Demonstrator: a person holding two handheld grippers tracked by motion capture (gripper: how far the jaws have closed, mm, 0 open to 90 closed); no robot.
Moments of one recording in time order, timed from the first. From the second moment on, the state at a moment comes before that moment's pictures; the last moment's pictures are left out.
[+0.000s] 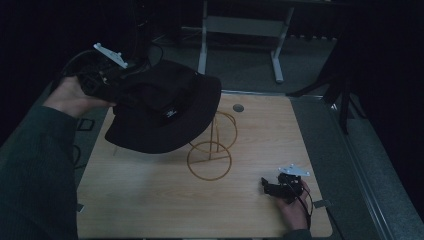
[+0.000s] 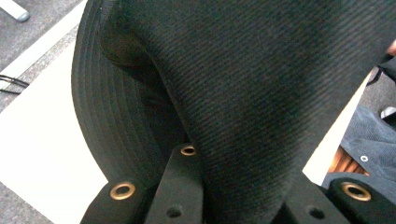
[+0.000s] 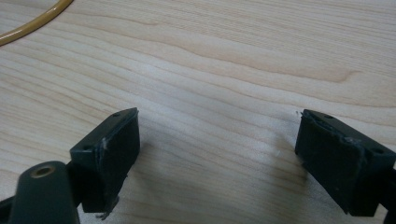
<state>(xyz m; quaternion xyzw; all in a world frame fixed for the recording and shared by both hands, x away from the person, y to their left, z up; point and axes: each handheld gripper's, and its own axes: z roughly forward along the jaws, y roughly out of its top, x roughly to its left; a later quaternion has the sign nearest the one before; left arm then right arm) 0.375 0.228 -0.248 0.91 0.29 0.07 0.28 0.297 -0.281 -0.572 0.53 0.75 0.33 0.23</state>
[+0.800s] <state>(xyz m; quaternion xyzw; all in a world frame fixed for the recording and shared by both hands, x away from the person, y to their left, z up) 0.387 0.175 -0.237 0.93 0.26 0.06 0.26 0.297 -0.281 -0.572 0.53 0.75 0.33 0.23</state>
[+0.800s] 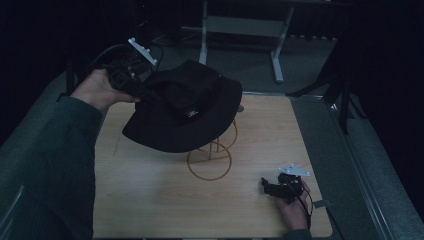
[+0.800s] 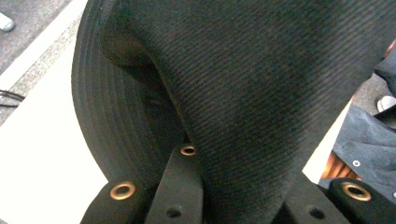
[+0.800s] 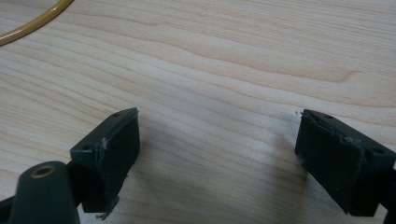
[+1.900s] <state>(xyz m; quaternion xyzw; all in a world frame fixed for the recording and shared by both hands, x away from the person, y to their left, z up) 0.399 0.107 -0.234 0.94 0.23 0.06 0.22 0.297 -0.281 -0.572 0.53 0.75 0.33 0.23</state>
